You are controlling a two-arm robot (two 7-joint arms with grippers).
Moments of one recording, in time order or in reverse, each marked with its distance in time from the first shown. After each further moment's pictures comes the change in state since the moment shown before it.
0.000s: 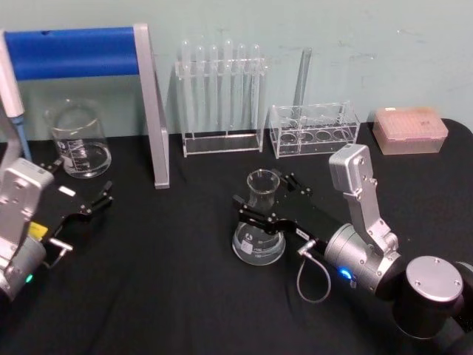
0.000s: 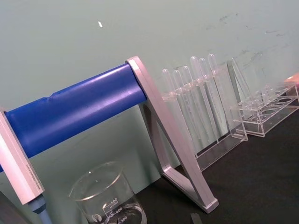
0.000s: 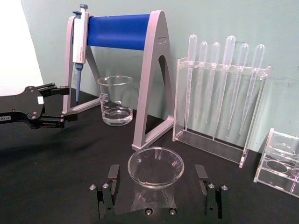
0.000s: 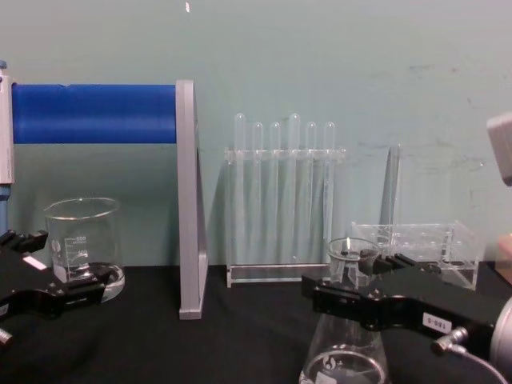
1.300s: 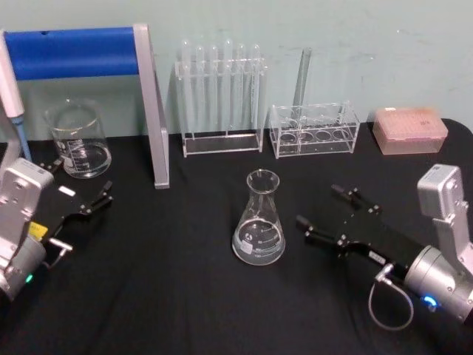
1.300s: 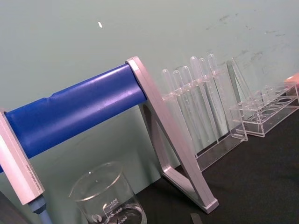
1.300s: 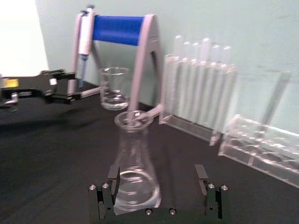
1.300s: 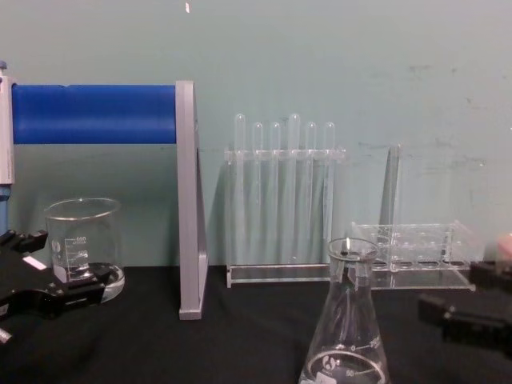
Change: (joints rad) left arm 0.000 0.000 0.000 0.000 0.000 0.000 0.000; right arm -0.190 0.229 0.109 -0.194 0.111 -0.033 0.064
